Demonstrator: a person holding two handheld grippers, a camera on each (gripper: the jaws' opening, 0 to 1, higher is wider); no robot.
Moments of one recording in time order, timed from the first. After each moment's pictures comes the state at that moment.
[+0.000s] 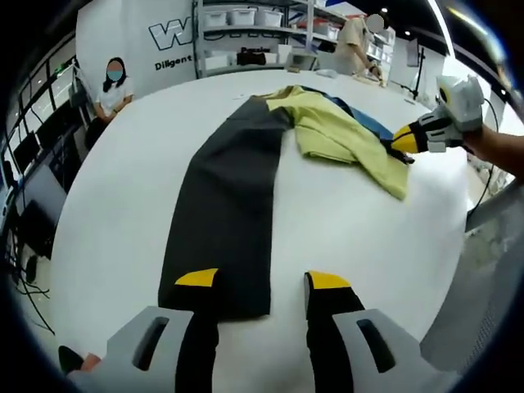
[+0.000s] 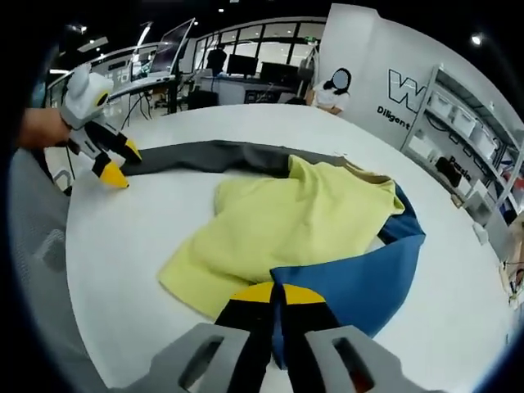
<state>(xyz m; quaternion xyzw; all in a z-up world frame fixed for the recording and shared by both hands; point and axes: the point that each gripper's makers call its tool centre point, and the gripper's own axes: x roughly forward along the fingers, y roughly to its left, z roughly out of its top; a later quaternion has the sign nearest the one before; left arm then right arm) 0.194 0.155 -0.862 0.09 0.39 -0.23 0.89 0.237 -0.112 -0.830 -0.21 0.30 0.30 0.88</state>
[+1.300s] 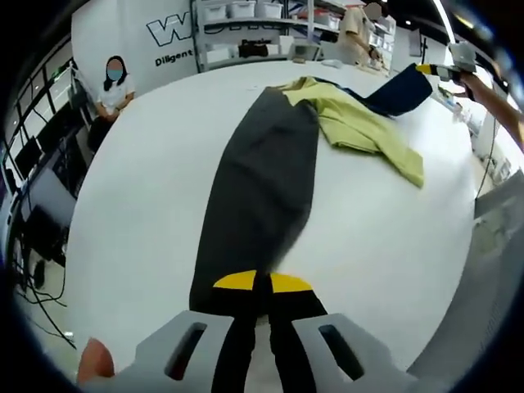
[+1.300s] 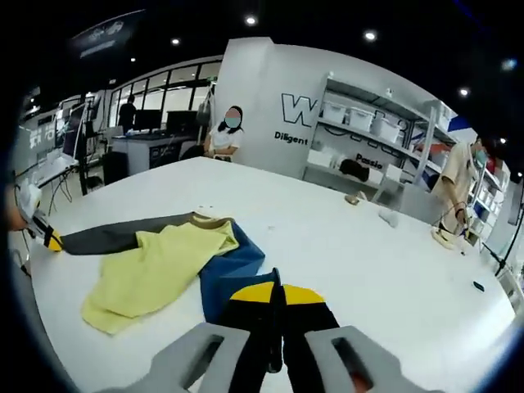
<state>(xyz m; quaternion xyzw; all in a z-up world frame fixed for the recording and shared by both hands) 0.207 0.196 -0.863 0.12 0.41 -0.22 0.88 0.311 -0.314 -0.706 -0.12 0.20 0.09 0.97</state>
